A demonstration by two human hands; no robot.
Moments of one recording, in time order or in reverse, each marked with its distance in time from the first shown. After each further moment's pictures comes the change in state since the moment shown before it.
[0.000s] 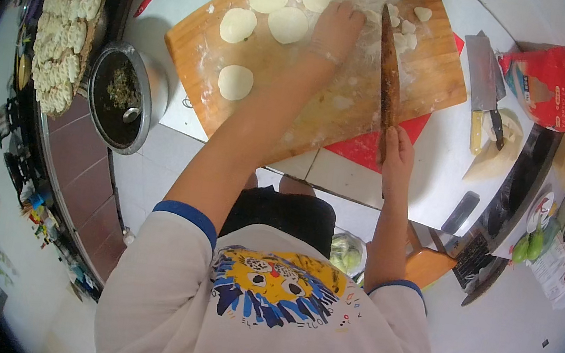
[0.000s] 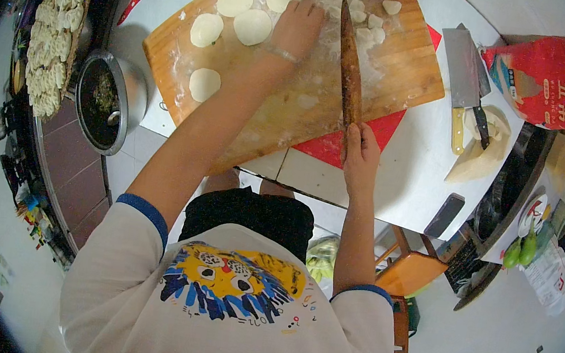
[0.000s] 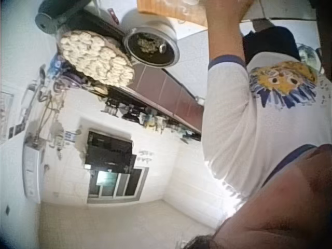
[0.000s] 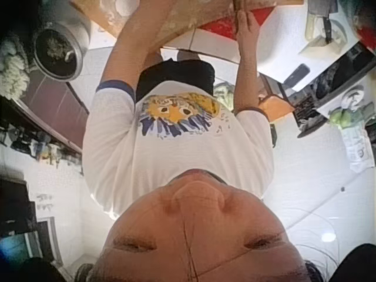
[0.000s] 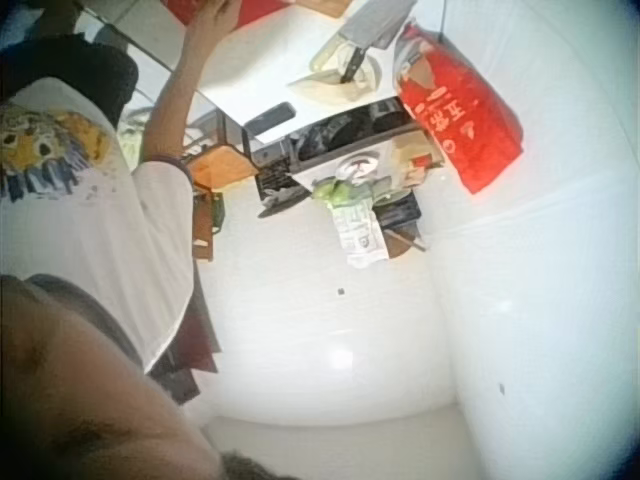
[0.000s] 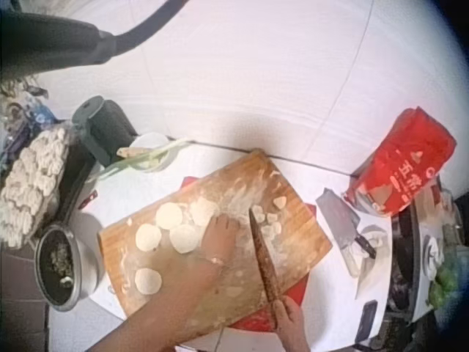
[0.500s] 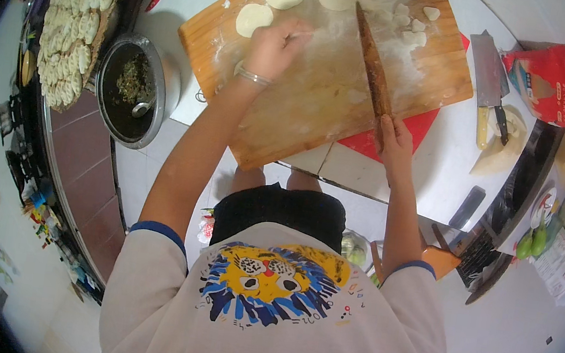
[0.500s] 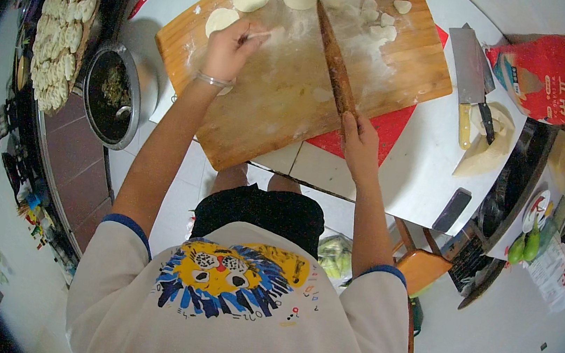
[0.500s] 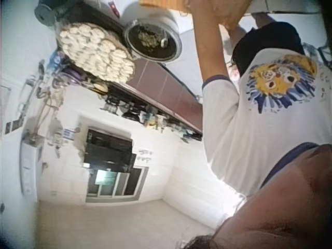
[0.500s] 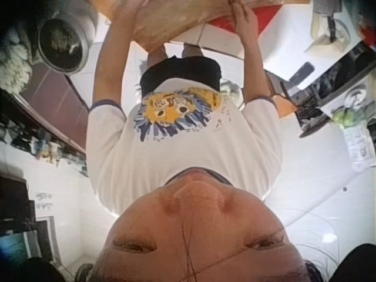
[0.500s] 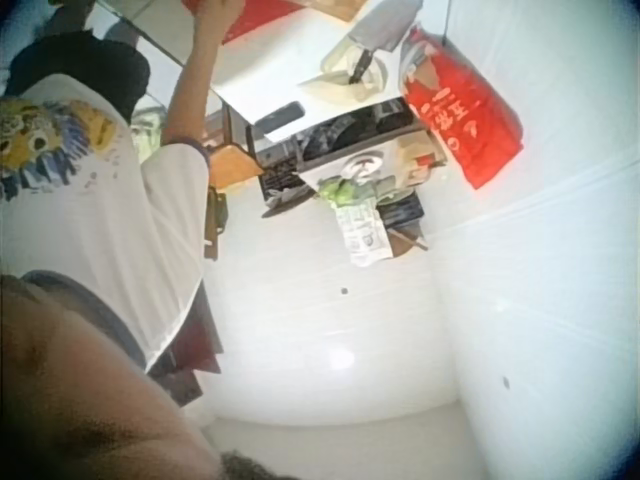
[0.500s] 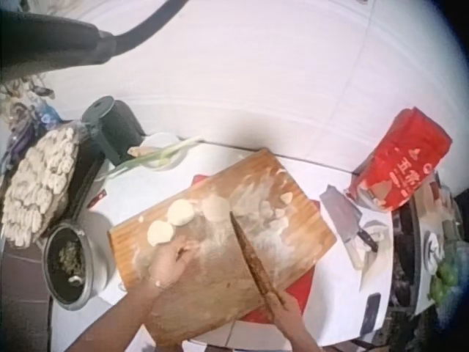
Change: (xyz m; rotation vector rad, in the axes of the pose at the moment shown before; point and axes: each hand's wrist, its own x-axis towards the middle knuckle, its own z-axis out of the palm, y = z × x) left_hand -0.069 -0.050 -0.130 -0.626 -0.240 -0.454; right_hand 0.005 0.008 0.020 -0.131 -0.065 0.046
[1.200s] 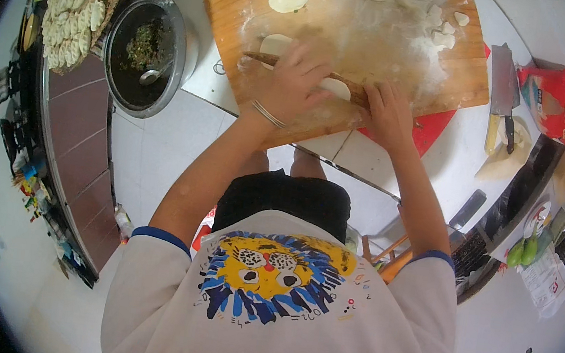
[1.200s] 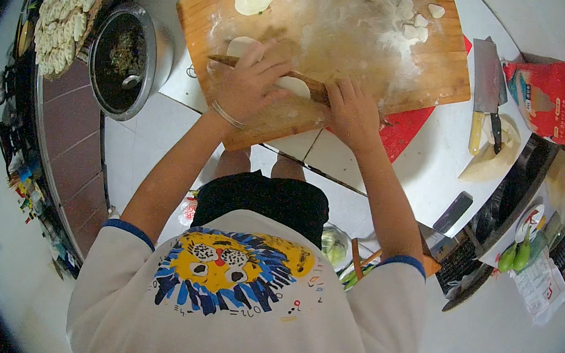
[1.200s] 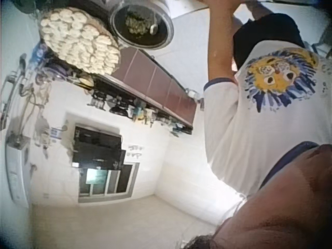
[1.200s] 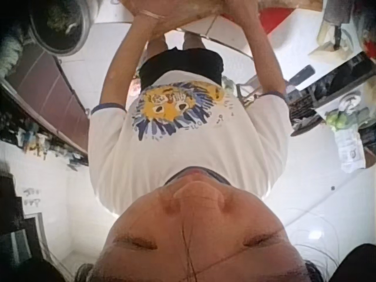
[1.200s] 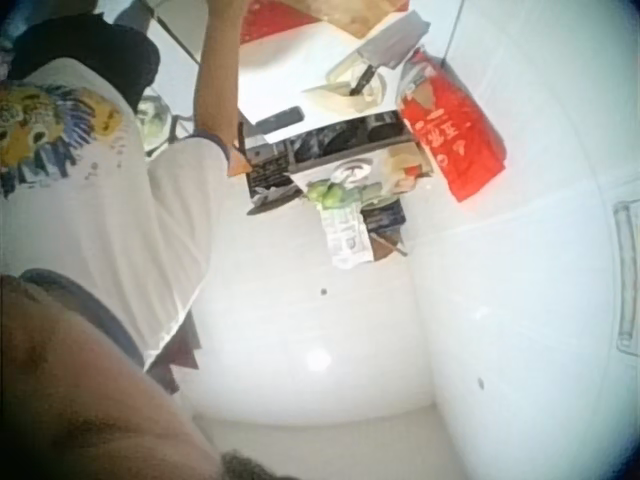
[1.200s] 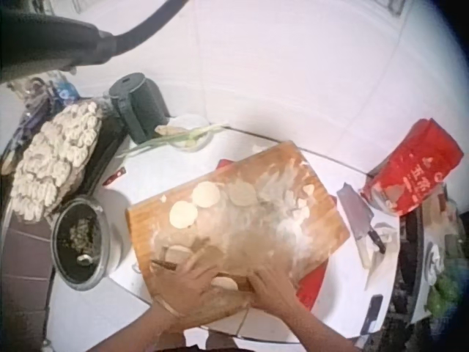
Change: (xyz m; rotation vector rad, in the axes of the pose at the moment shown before) left_hand -0.099 -0.033 0.010 0.378 0.022 0.452; right_hand 0.027 -0.014 0.048 -1.177 -0.189 -1.034
